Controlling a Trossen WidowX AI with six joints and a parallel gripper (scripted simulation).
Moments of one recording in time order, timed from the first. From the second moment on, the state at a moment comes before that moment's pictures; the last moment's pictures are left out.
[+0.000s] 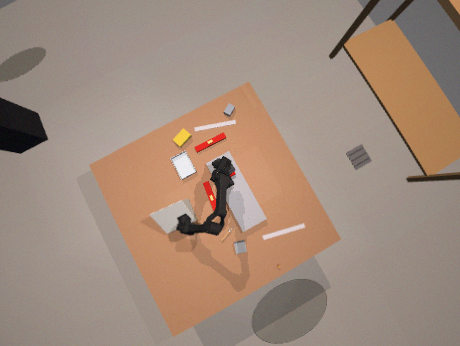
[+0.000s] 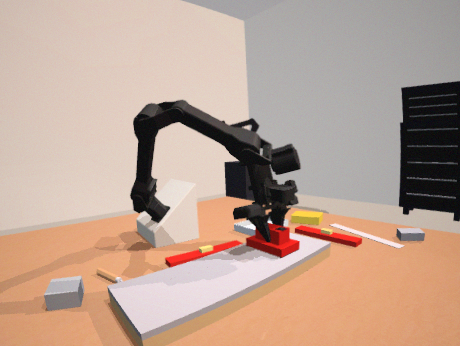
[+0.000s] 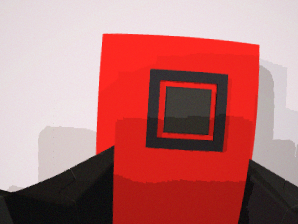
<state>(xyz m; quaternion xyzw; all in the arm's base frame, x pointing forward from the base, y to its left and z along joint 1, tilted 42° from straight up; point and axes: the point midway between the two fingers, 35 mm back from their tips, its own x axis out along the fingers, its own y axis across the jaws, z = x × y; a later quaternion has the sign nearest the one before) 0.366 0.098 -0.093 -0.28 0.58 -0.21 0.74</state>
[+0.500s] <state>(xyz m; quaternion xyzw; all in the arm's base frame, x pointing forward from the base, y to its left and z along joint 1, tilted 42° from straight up) 0.365 0.129 -0.118 -0.28 0.58 -0.21 0.74</state>
